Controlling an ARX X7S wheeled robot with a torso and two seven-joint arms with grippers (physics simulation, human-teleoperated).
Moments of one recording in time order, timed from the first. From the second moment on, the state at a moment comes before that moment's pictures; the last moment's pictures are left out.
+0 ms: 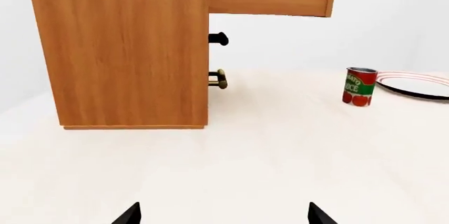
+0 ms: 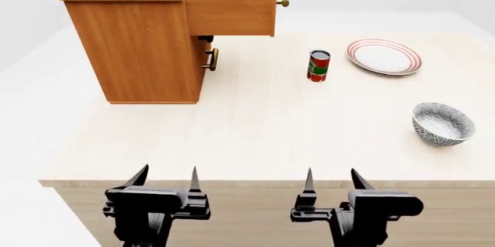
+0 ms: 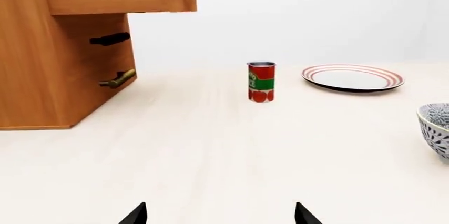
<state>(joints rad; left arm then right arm) 0.00 -0.14 0.13 0.25 -0.17 -0.22 -0.11 -0.02 0.14 -0.10 -0.23 0.17 0.19 0.13</state>
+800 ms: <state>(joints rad) -0.65 -0.34 -0.26 0.78 -1.12 -1.19 -0.33 0.82 0.39 0.31 -0.80 1.17 1.46 0.55</state>
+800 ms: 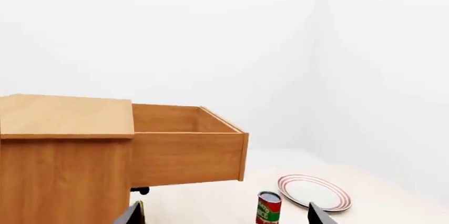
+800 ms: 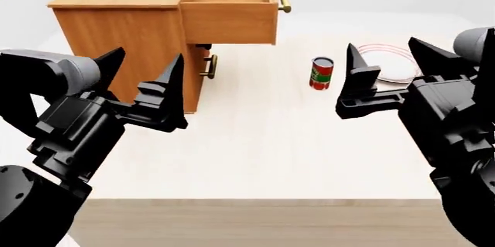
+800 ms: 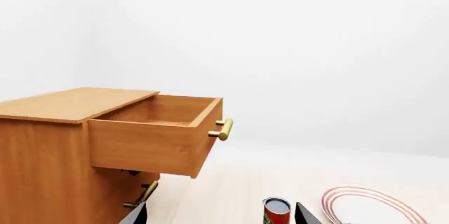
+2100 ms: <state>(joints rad) -1.07 -0.46 -0.24 0.70 -1.45 -1.33 -0.54 1.30 0.61 0.09 -0.57 1.53 1.44 0.76</state>
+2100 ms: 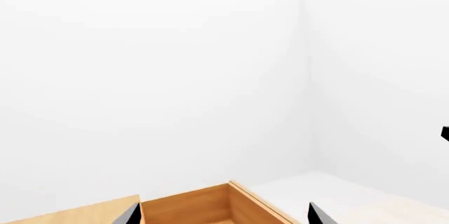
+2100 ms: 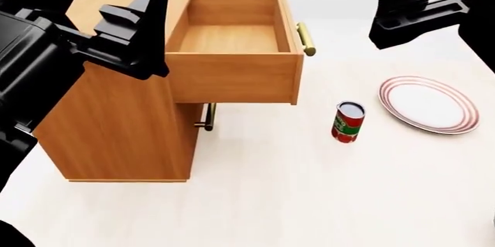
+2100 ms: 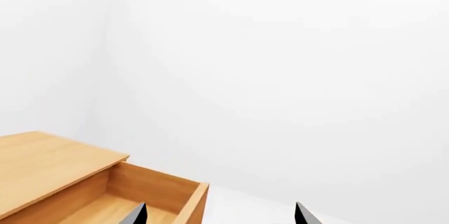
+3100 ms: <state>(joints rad) -1.22 -0.74 -0.15 0.57 -2.16 -1.13 -1.00 1.85 1.18 -0.64 -0.16 2.19 1.54 1.02</state>
